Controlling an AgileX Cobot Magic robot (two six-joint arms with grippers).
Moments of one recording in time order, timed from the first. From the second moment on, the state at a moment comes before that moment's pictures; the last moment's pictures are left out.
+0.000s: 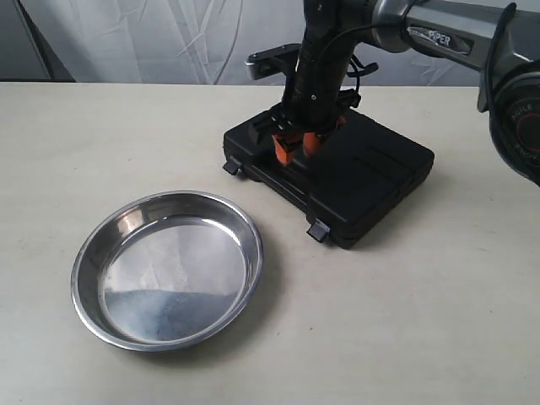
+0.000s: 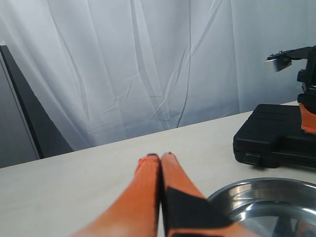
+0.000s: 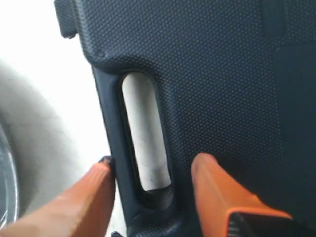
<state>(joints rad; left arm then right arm) -0.10 0.01 0.00 0.13 0.05 -0.01 0.48 2.30 -1.99 0.13 1.18 -0.18</state>
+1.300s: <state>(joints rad) -0.10 0.01 0.00 0.13 0.05 -0.01 0.53 2.25 -1.99 0.16 1.22 -0.21</state>
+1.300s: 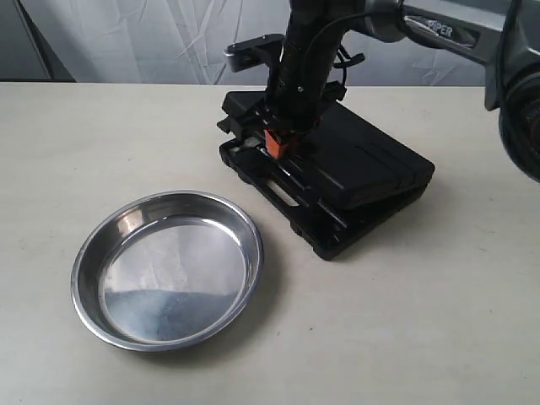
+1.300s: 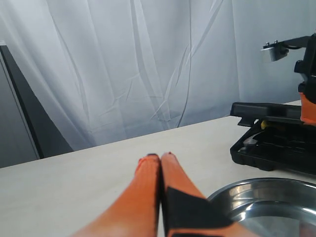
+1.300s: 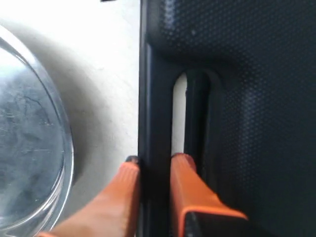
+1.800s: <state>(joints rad) -0.10 0.01 0.00 0.13 0.05 -0.01 0.46 2.03 -2.00 -0.18 1.18 -0.04</state>
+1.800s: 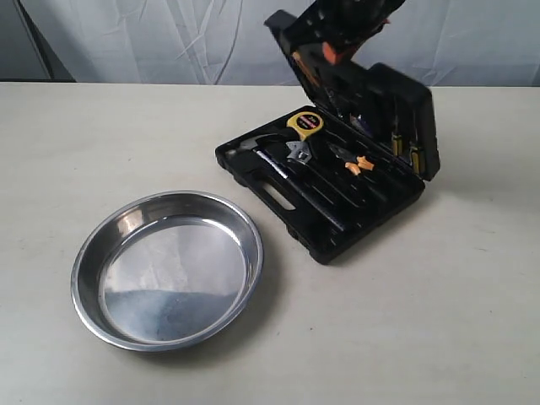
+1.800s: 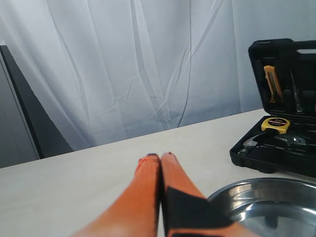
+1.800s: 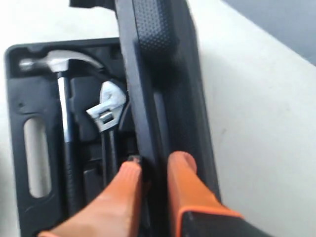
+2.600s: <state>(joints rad) -0.10 0.01 0.00 0.13 0.05 -0.01 0.06 1.99 -1.74 -0.36 1.15 0.00</state>
